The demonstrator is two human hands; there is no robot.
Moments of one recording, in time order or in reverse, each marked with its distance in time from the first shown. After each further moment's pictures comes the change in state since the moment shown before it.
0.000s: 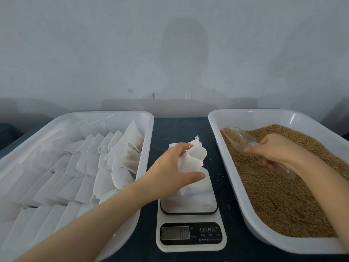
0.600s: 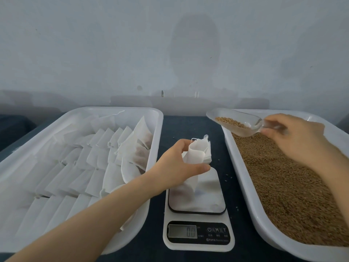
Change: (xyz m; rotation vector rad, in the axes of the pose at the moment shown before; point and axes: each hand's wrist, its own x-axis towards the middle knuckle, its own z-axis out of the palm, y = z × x) left_hand 0.006 -0.008 -0.004 -0.196 0.047 -0.083; right_hand -0.019 -0.014 -0.015 -0.223 0.375 -0.509
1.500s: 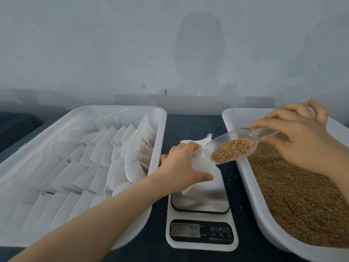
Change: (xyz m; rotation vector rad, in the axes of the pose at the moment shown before) left_hand 0.002 0.002 0.008 0.442 0.018 0.025; right_hand -0.008 -0.003 -0.001 -0.244 0.138 -0.487
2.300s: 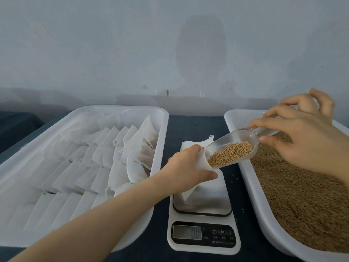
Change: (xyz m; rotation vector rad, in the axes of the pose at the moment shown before) left_hand 0.004 -0.002 0.001 -0.165 -0.087 0.026; right_hand 0.008 -0.022 -0.020 -0.111 0.005 -0.090
